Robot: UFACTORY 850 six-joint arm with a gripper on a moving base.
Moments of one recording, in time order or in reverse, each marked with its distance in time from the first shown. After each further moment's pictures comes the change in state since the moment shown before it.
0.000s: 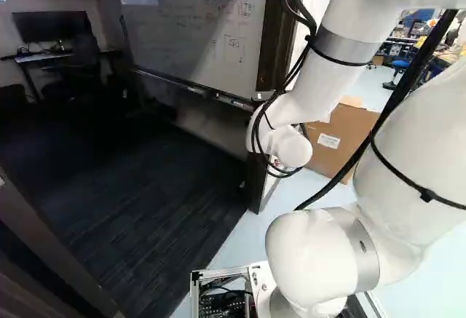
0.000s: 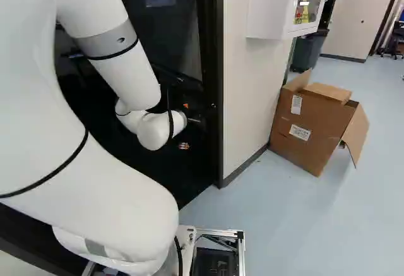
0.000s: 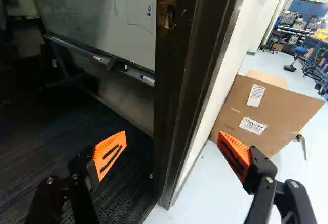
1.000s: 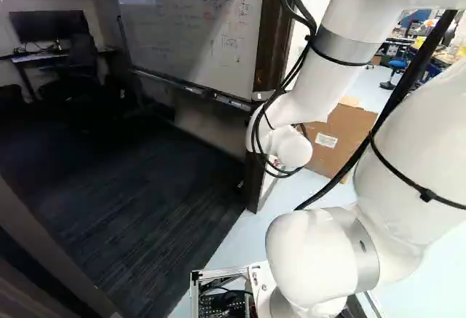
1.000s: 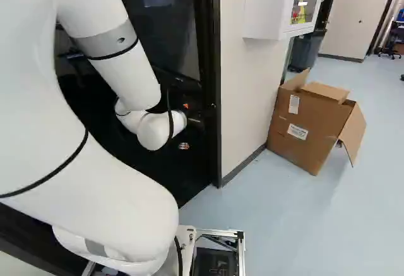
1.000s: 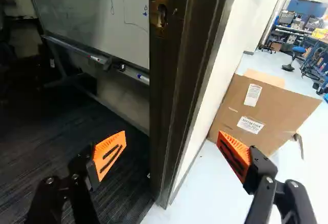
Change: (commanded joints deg) arm 0.0 0.0 0.0 0.0 0.0 0.0
